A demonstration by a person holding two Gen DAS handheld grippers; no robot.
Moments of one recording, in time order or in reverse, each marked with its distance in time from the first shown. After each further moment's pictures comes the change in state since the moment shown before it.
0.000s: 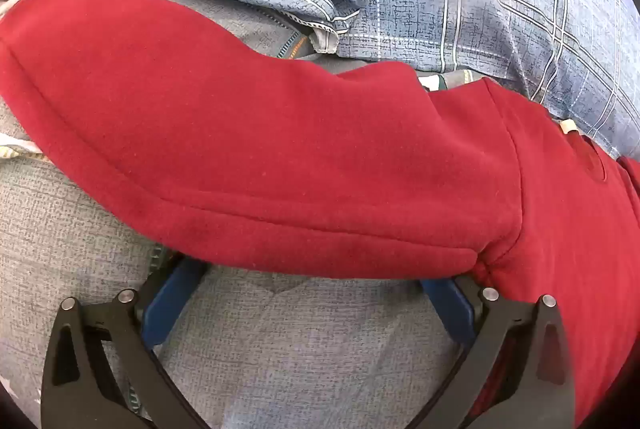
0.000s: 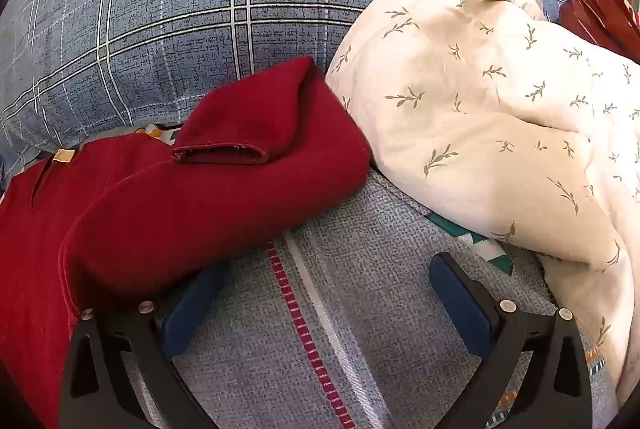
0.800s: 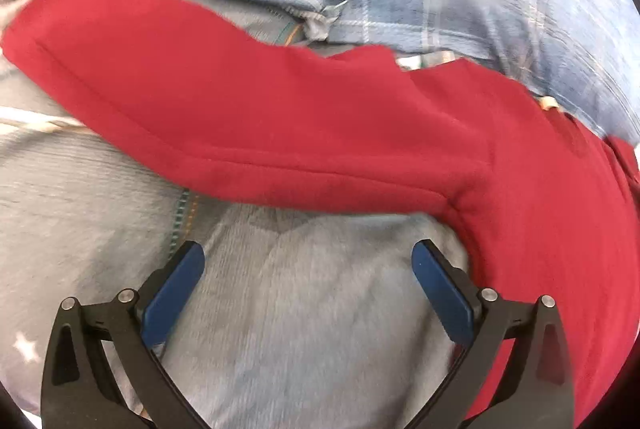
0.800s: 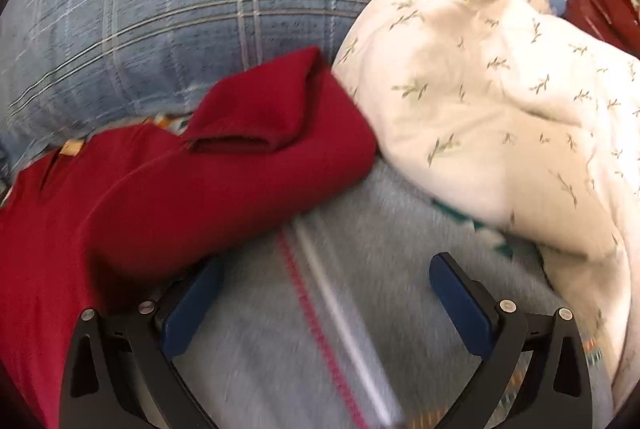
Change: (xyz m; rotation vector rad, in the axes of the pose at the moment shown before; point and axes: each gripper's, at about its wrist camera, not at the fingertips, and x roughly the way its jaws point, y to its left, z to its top) left arm -0.036 -0.003 -0.015 0.037 0.046 -0.022; right arm -0.009 0.005 -0.003 -0.022 0.086 0.038
